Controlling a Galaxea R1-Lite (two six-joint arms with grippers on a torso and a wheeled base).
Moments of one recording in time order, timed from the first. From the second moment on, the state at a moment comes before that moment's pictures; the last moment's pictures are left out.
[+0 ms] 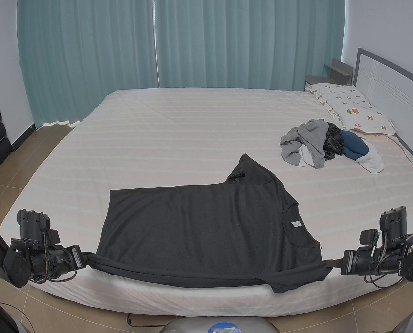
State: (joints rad) left arm 0.04 1.77 -0.23 -0.72 -0.13 -0.38; right arm 0.14 1.72 -0.21 -0.74 0.30 0.39
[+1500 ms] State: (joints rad) left arm 0.04 1.92 -0.53 -0.53 -0.11 -0.40; right arm 0.11 1.88 -0.48 -0.74 0.30 0.46
